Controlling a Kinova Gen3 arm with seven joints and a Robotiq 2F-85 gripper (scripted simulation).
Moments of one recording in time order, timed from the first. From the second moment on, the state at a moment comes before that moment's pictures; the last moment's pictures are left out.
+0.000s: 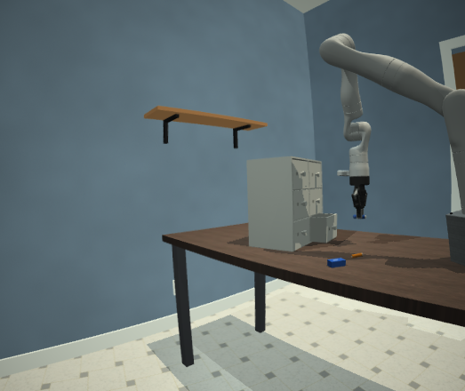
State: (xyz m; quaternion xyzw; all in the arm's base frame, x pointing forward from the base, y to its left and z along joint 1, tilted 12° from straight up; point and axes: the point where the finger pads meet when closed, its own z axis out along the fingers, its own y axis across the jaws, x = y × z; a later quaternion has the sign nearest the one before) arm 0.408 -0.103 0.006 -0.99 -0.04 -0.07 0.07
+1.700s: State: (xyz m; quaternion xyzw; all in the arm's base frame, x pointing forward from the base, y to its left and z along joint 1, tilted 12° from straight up) arm 0.407 -0.108 0.041 -0.99 -0.08 -0.07 0.07
